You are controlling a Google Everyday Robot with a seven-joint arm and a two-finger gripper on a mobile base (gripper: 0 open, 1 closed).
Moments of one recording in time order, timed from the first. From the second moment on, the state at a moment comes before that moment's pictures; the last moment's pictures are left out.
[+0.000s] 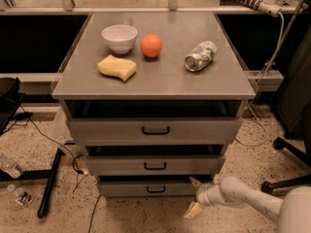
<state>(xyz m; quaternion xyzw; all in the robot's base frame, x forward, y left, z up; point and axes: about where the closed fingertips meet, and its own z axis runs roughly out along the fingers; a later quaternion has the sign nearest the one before) 0.539 -0.168 0.226 -0.58 0.73 0.17 0.32</state>
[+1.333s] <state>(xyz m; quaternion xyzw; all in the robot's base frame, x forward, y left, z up) 0.590 -0.163 0.172 -0.60 0.72 0.15 0.32</state>
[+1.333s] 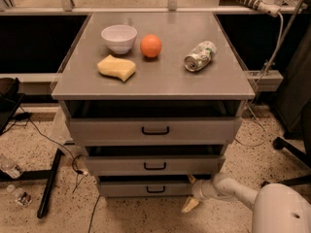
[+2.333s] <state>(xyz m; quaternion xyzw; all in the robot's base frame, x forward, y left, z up) 0.591 -0.163 0.177 -0.60 0.72 0.15 0.32</state>
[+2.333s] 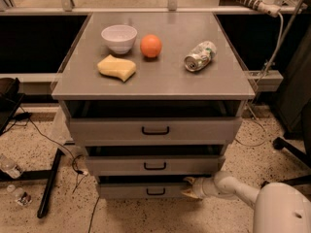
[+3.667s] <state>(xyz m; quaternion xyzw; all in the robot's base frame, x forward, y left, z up) 0.590 -0.165 0.188 -0.60 0.72 0.15 0.32</state>
